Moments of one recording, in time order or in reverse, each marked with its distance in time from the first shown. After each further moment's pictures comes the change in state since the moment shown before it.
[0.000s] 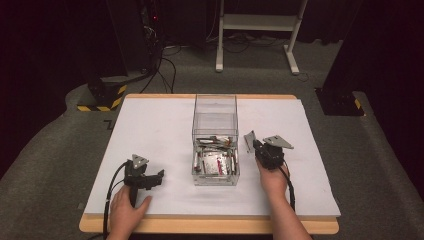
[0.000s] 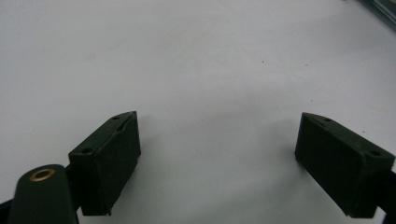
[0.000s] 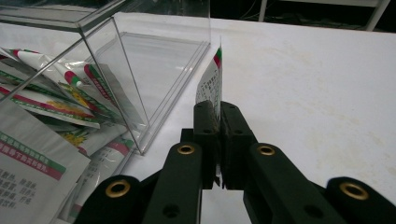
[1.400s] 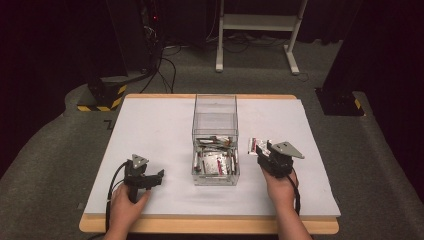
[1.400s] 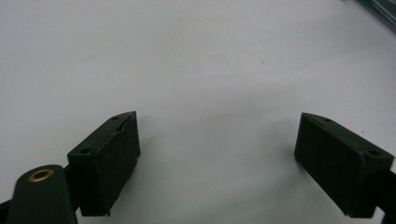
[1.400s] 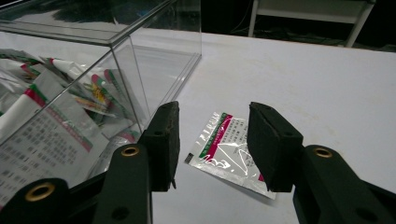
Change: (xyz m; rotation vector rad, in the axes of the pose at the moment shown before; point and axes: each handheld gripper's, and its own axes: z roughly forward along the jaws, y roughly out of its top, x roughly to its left) left arm 0.001 0.000 0.000 0.000 -0.003 0.000; right arm 0.001 -0.002 -0.042 -0.052 -0.032 -0.014
